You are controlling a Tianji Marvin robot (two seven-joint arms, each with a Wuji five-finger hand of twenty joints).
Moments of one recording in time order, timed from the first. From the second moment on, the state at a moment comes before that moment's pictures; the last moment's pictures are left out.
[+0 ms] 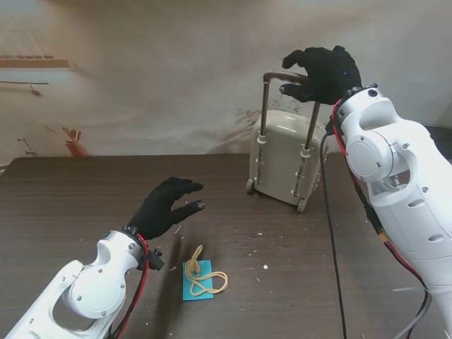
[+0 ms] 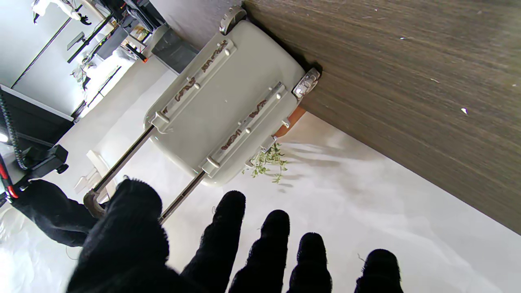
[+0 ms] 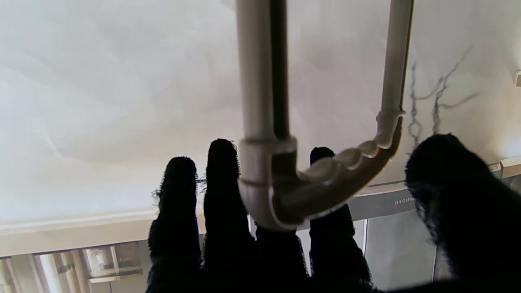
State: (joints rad) left arm 1.77 -1.11 -1.29 -1.97 0.48 0.00 -0.02; right arm -1.11 -1.08 1.26 -1.75 -0.94 0.03 0.14; left_hand 0.74 -0.05 0.02 0.05 0.54 0.14 0.16 0.23 0.45 0.23 0.06 0.26 0.09 0.17 0.24 0.55 0.00 0.35 0.11 0.40; right_hand 0.27 -0.49 0.97 -0.12 0.56 -0.01 0.56 0.33 0.67 0.13 0.53 0.29 0.76 0.20 0.26 0.26 0.31 0.26 0.86 0.34
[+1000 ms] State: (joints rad) left arm 1.75 -1.11 -1.27 -1.97 0.48 0.00 -0.02; right arm -1.03 -1.09 1.18 -1.61 -0.94 -0.01 0.01; left_hand 0.77 -0.05 0.02 0.05 0.55 0.14 0.18 0.23 0.46 0.23 0.06 0.26 0.09 0.17 0.26 0.56 0.01 0.35 0.11 0.40; right_hand 0.67 -0.49 0.92 -0.23 0.71 -0.28 0.91 0.27 1.04 0.05 0.82 0.50 1.27 0.18 0.78 0.45 0.86 0.42 1.36 0.43
